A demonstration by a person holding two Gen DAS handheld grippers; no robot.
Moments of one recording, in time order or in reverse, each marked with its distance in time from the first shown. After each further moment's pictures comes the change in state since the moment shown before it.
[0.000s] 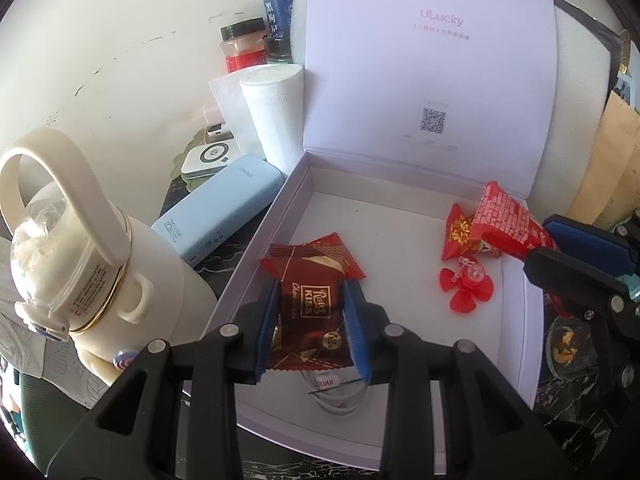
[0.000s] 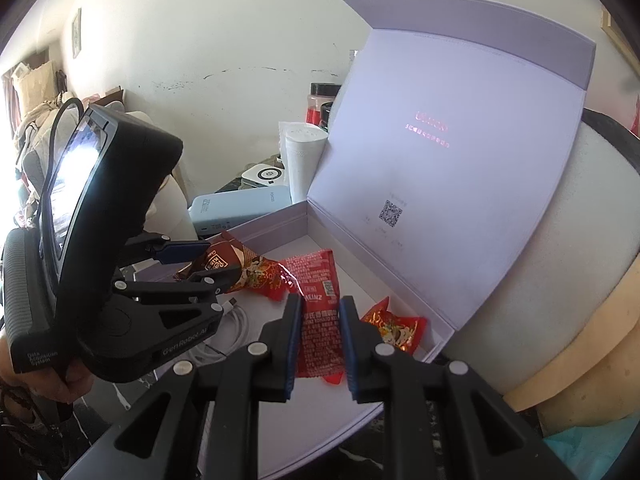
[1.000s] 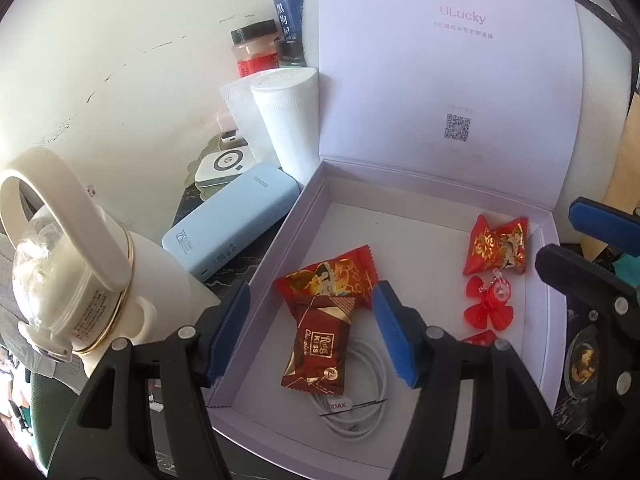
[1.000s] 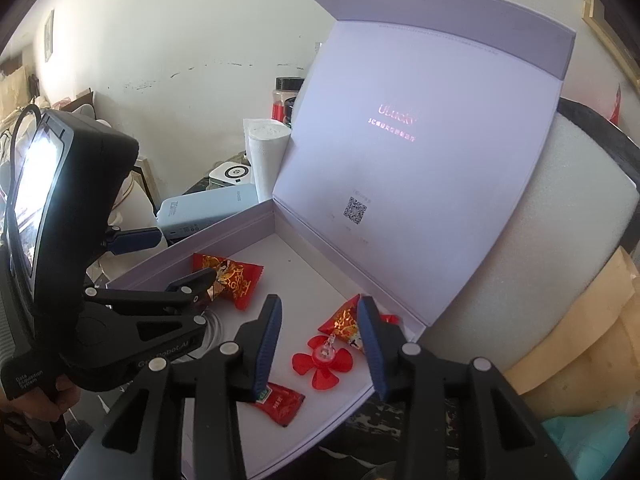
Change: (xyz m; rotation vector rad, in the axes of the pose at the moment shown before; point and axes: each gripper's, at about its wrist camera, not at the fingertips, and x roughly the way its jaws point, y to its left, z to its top) left arm 0.006 -0.002 0.008 0.001 -0.017 0.065; right arm -0.001 -0.011 0.007 0.048 0.031 -0.084
